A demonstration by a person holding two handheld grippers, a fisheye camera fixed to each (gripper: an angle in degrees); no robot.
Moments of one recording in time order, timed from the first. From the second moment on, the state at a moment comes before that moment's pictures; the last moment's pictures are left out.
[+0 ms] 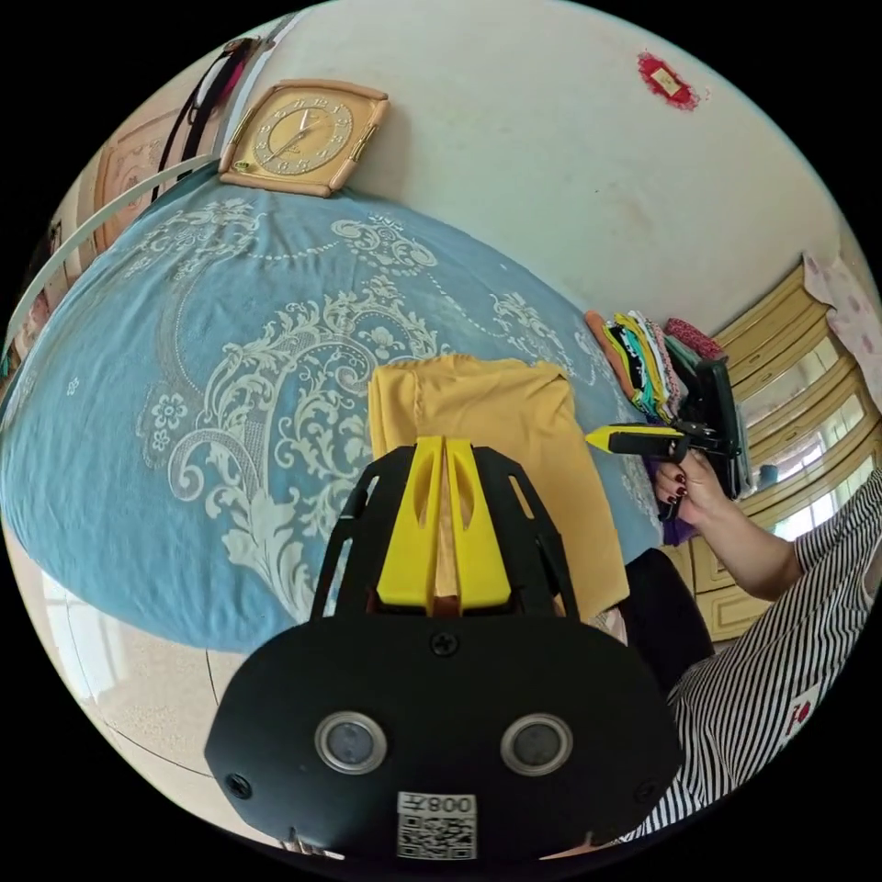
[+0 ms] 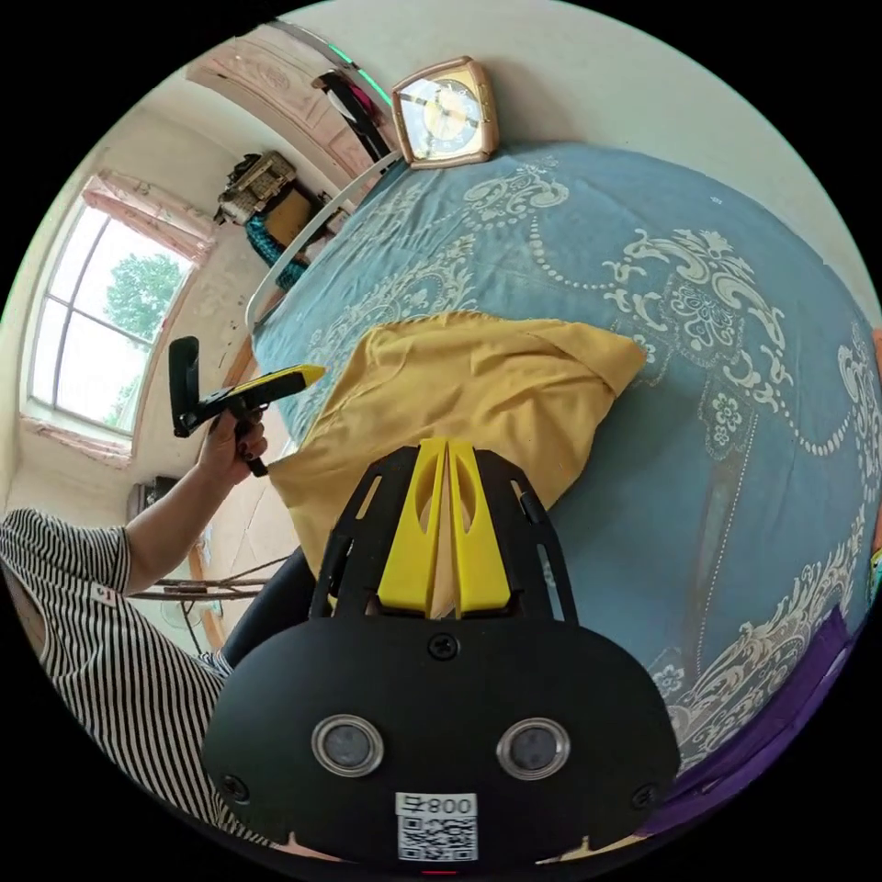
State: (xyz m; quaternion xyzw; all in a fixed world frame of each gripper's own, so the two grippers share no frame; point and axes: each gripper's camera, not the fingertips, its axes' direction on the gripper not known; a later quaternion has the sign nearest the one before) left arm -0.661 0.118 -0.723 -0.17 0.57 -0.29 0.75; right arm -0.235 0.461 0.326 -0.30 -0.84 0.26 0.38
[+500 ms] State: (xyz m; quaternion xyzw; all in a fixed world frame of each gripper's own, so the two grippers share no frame) left arm -0.761 0.275 -0.746 -0.22 0.57 -0.46 0.65; right arm -0.205 0.496 0.210 -0.30 -0.89 0.12 0.32
